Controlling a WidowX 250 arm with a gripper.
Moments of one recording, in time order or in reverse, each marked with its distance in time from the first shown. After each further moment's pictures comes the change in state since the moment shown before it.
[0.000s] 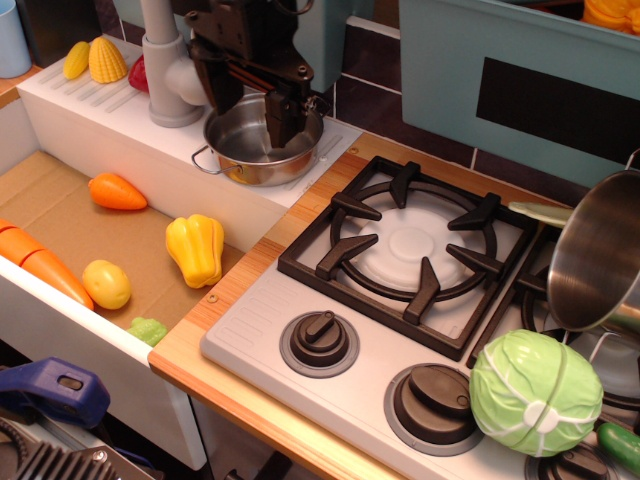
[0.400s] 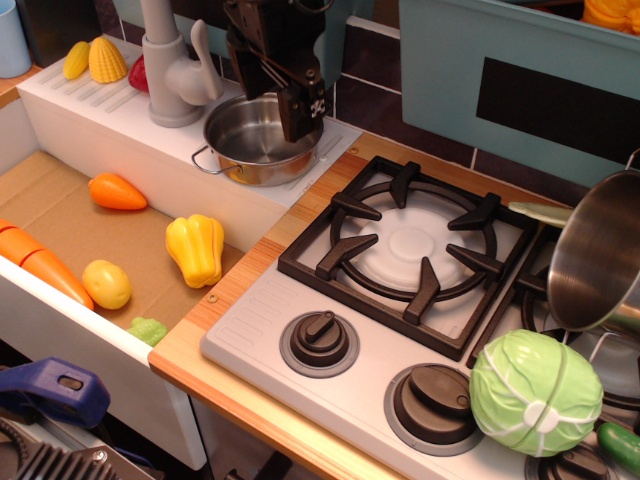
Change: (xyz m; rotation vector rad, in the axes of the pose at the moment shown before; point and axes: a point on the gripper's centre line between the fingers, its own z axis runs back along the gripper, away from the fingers) arm 0.022 0.005 -0.015 -0.008 -0.063 -0.221
